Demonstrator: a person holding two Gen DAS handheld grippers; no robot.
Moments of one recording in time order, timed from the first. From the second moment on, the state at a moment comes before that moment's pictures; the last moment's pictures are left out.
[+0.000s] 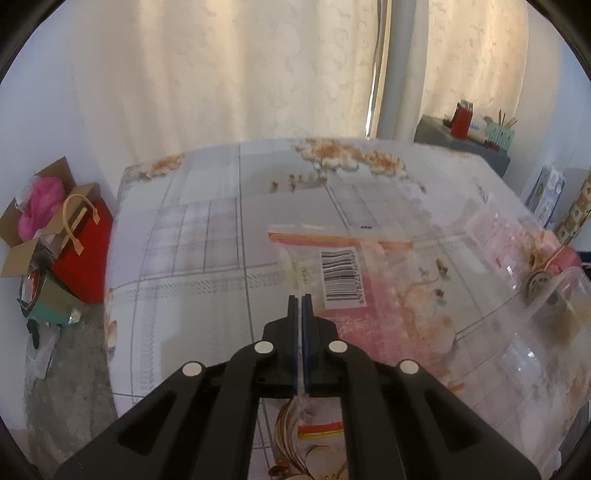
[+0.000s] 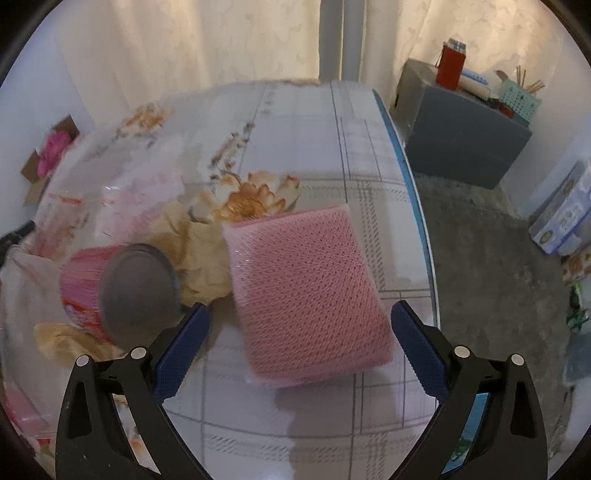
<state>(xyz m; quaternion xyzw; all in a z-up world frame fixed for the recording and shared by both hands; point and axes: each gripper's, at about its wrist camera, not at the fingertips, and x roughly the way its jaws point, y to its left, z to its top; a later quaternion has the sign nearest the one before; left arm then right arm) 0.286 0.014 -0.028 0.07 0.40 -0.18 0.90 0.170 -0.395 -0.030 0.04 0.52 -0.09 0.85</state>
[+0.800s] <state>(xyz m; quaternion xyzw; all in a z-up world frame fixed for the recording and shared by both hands) 0.281 0.031 0.009 0.02 0.36 -0.19 0.91 0.173 -0.391 -0.038 0.02 0.56 -0.09 0.83</state>
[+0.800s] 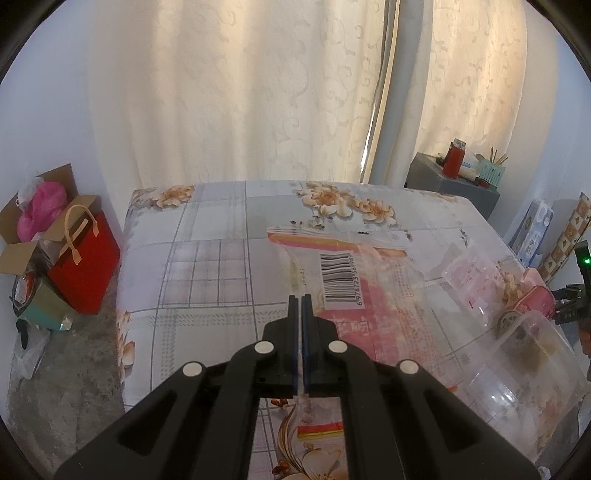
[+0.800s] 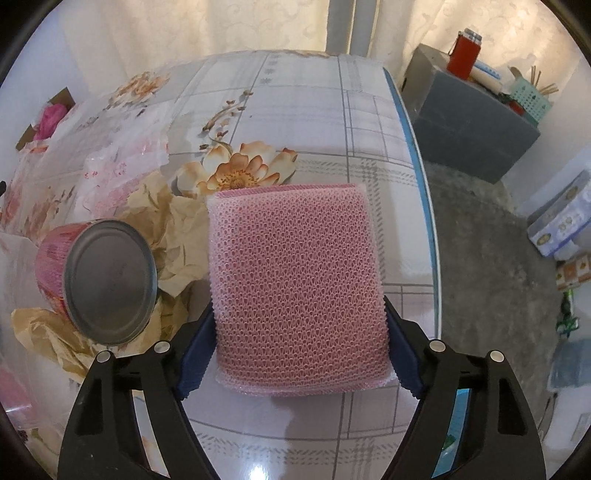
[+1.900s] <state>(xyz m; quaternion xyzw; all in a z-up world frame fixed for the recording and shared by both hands) 0.189 -0.004 0.149 0.00 0.22 -0.30 0.93 0.052 -0.353 0.088 0.07 0.42 -0.09 0.90</state>
